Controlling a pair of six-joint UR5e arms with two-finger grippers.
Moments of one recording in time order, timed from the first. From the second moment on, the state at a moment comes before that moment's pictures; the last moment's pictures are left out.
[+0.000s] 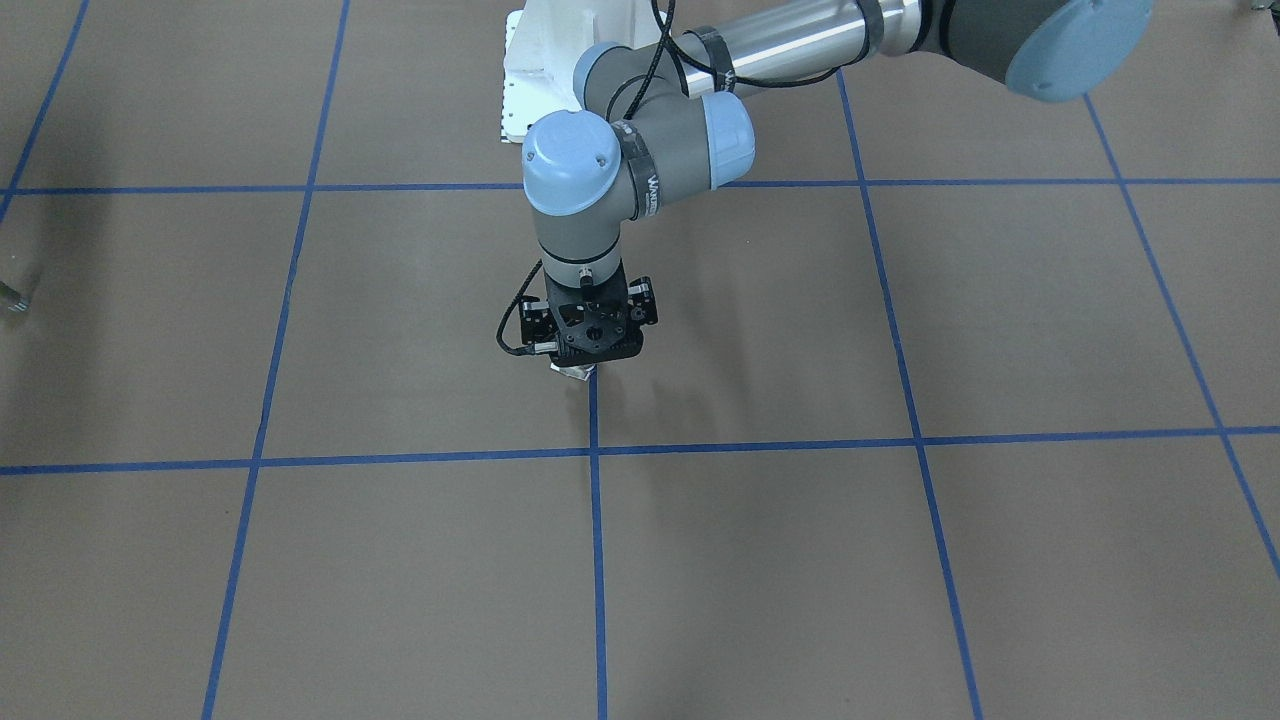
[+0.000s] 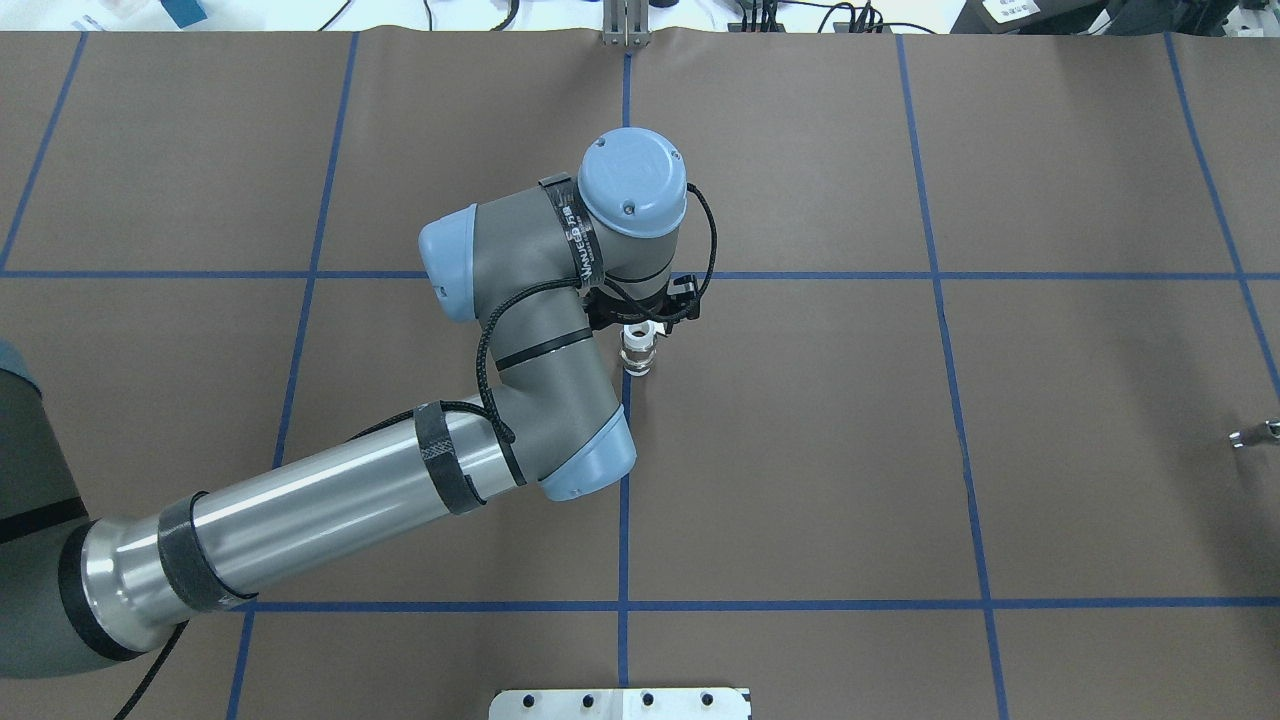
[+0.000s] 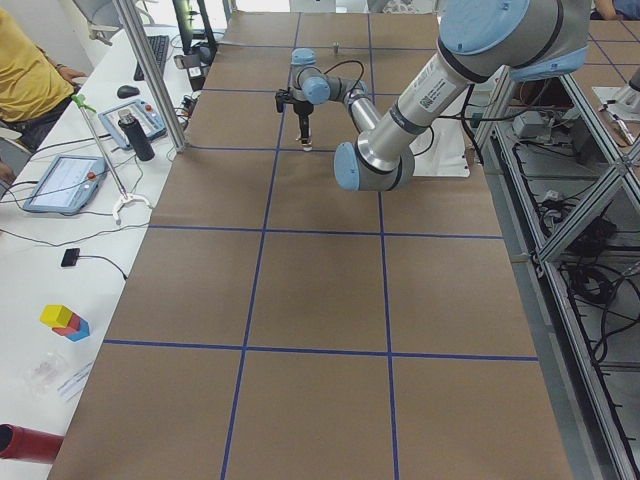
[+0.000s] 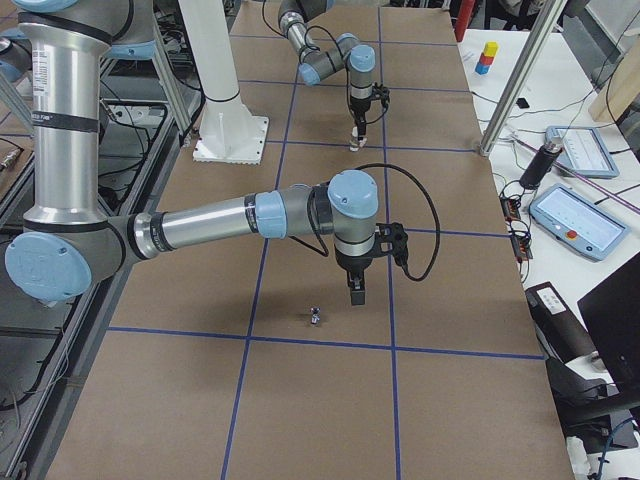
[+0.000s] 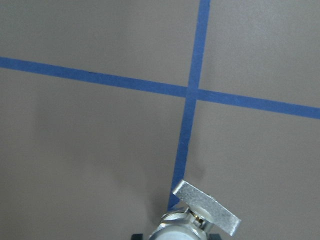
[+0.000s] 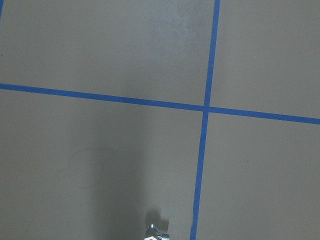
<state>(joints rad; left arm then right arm) -0.55 -2.58 -1.28 -1.57 -1.88 -1.30 1.56 -1.66 1.90 -1.68 2.34 0.00</state>
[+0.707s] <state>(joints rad) -0.57 -2.56 -1.41 -1.50 -1.89 -1.23 1.56 -1.66 1.90 -1.68 2.34 -0.01</state>
